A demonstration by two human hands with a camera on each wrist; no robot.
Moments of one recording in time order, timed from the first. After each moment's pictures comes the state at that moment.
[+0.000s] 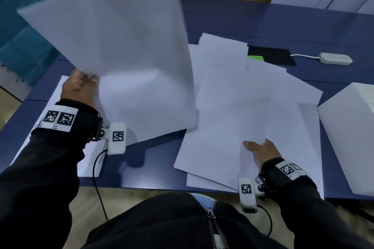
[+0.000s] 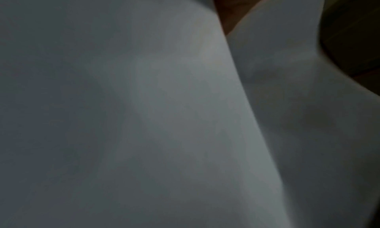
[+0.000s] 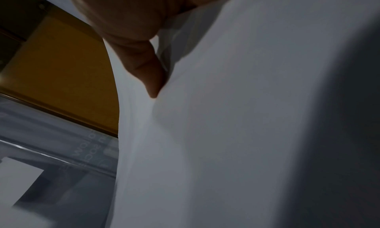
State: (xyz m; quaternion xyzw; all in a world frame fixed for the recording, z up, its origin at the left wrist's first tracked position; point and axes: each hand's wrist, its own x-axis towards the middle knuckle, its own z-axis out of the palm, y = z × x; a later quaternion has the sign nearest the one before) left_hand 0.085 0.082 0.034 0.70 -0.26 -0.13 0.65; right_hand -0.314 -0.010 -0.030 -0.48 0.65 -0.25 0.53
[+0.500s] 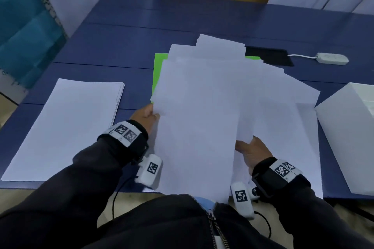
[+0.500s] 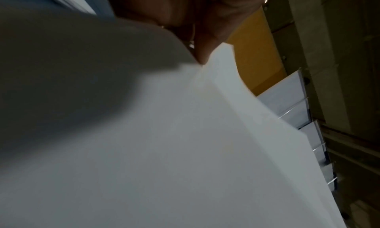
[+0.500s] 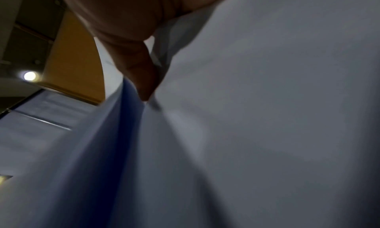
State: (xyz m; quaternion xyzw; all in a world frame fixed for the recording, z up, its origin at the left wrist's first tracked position) left_hand 0.000 0.051 -0.019 0.76 -0.37 -0.38 0.38; right_hand -0.292 -0.005 -0.035 -0.48 0.54 -0.29 0.62
